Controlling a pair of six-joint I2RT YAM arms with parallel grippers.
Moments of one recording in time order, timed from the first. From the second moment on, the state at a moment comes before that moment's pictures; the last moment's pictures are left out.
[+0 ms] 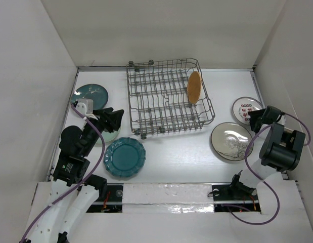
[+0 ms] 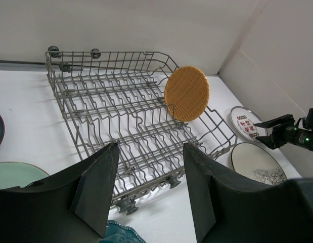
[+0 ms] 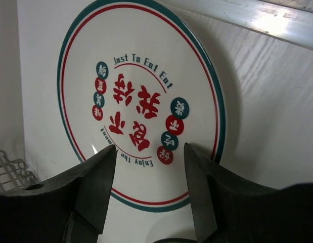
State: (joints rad) left arm -0.34 0.51 0.76 -0.20 0.10 -0.37; right arm -0.49 1.63 0.69 0.31 -0.03 0.95
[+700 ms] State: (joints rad) left arm -0.34 0.52 0.76 -0.20 0.10 -0.37; right arm -0.49 1.42 0.58 0.29 0.14 1.00
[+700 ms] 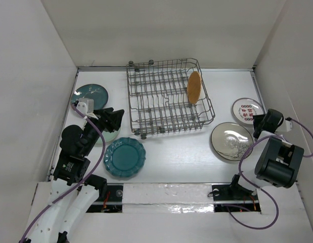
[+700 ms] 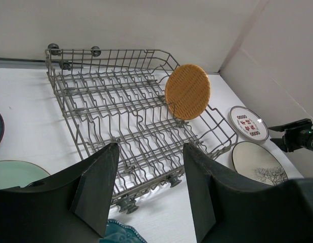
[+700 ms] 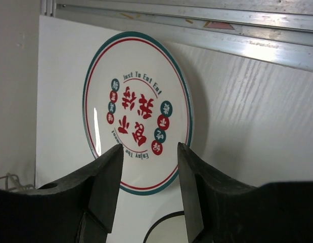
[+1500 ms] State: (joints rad) left arm -0.34 0.52 0.76 -0.20 0.09 -0.37; right arm -0.52 1.66 0.69 0.35 -0.11 1.09
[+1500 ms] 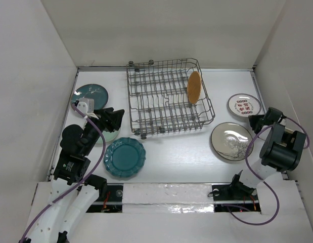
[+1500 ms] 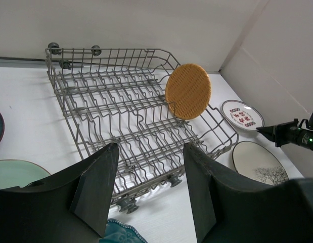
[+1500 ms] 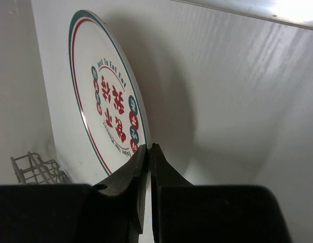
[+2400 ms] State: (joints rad) left arm -0.34 0.55 0.76 -0.21 0.08 -0.37; right arm 0.36 1.49 1.41 0.07 0.49 0.30
